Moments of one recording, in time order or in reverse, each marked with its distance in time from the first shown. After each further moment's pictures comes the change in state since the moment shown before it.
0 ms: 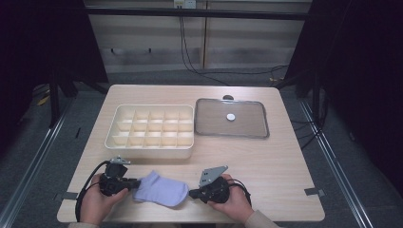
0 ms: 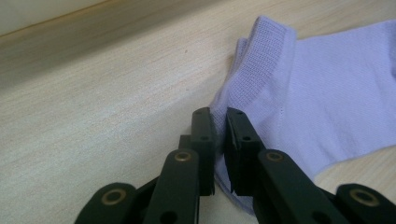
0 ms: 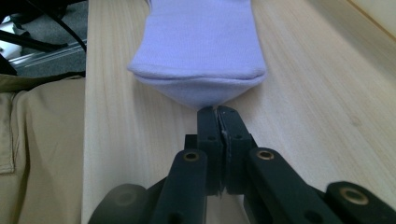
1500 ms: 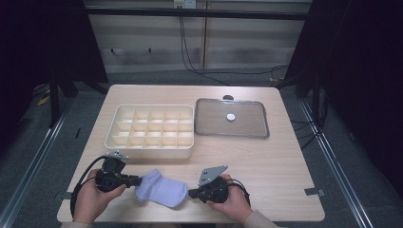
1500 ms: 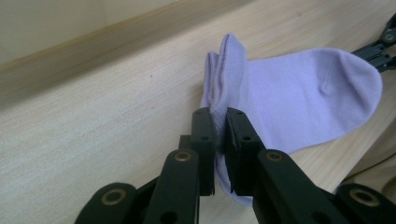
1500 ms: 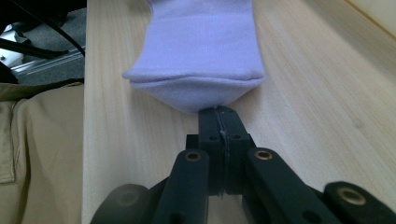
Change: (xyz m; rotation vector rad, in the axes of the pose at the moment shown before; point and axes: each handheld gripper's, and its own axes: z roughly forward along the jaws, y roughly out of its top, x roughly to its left) left arm -0.011 0.017 -0.027 -0.021 -0.095 0.005; right arm 0.000 0.001 0.003 -0.014 -0.001 0.028
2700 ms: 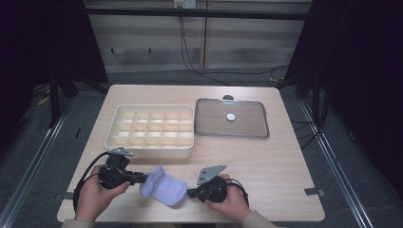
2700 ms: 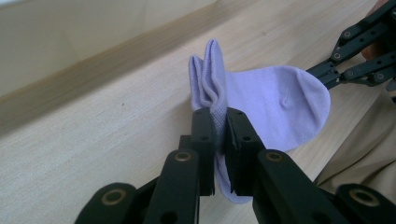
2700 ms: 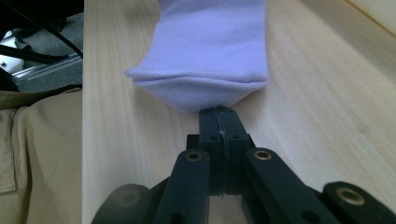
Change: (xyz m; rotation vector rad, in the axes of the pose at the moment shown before) left arm -0.014 0.015 -0.007 -0.029 -0.037 0.035; right arm 0.000 0.002 0.003 0.001 -0.005 0.024
